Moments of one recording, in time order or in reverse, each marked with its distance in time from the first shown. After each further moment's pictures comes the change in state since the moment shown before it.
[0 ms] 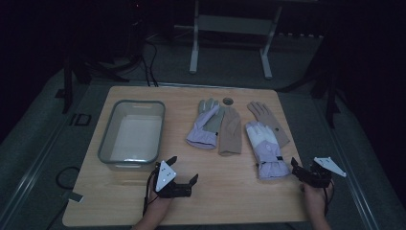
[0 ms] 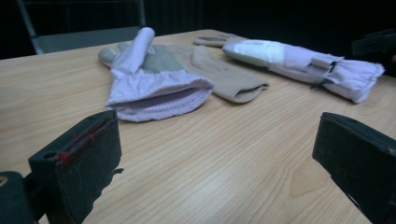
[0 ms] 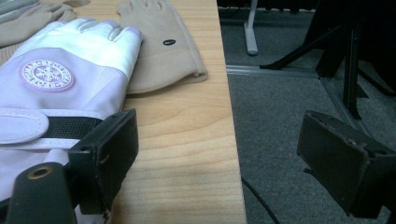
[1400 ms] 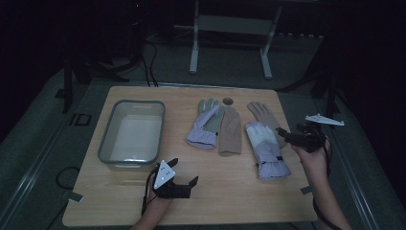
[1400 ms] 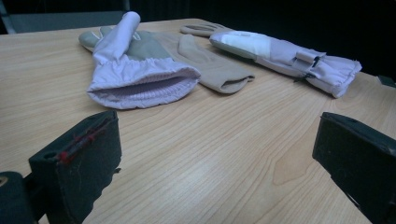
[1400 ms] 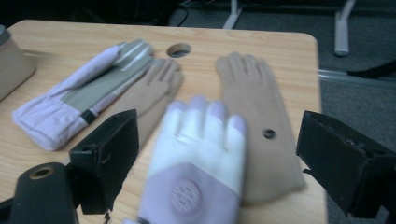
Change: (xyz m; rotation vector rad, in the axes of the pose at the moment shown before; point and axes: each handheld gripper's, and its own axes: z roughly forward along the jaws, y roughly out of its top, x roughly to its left) left arm 0.004 0.000 -0.001 0.040 -0.077 -0.057; right arm 0.044 0.140 0.012 0.121 0.318 -0.044
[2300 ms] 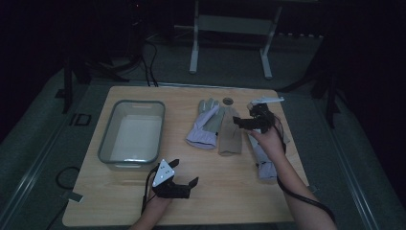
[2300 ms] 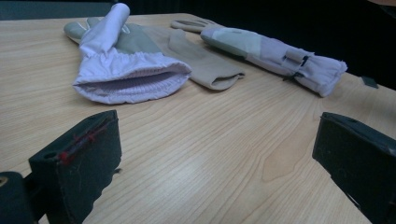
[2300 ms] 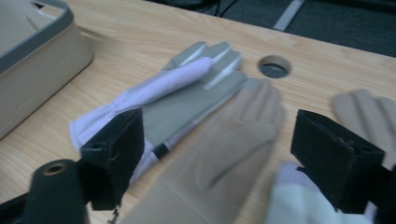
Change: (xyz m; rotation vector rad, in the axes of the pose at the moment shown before) left arm 0.002 0.000 0.001 0.017 -0.046 -0.026; right arm 0.100 0.047 0.100 0.115 0.154 -0.139
